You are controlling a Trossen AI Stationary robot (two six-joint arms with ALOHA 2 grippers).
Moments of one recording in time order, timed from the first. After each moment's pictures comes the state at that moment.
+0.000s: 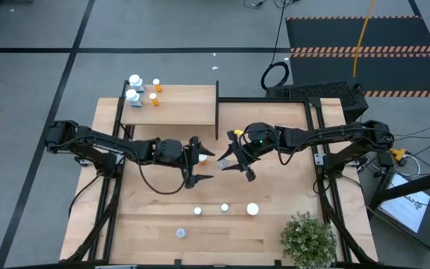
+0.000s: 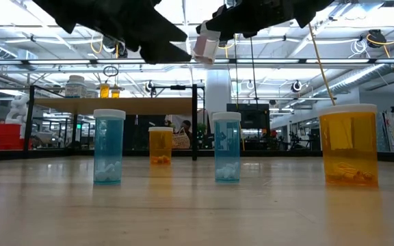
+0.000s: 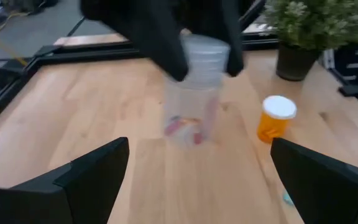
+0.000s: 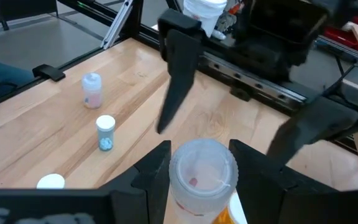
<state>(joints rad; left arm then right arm) -0.06 1.39 0.76 0.27 0.01 0.05 -0.06 1.45 0.96 0.08 -0.37 -0.43</state>
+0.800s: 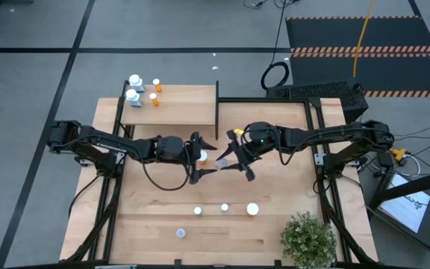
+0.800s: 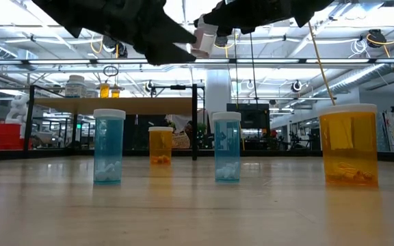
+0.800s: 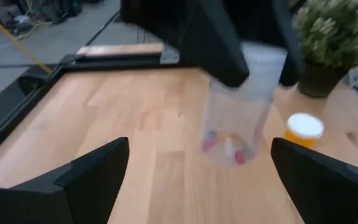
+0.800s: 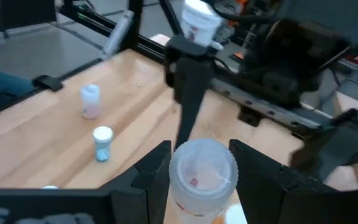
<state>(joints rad) -0.03 1.42 0.76 0.36 -0.02 0.04 -0.06 1.45 0.96 0.13 -0.39 -0.43</state>
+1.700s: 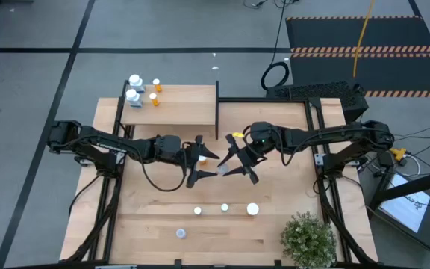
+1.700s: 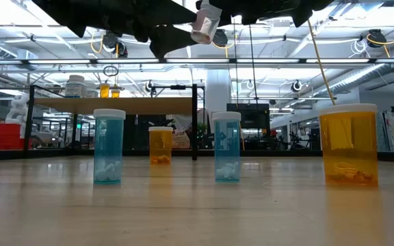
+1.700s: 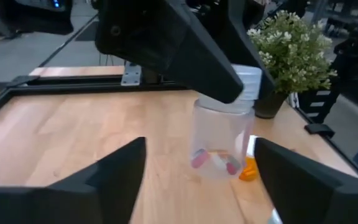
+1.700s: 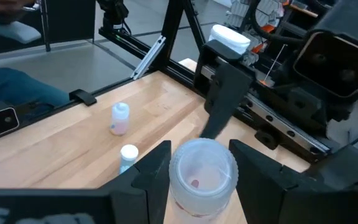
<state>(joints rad) -0.03 1.42 0.76 0.44 0.14 0.00 -0.06 1.45 0.96 0.17 -0.53 -0.47</state>
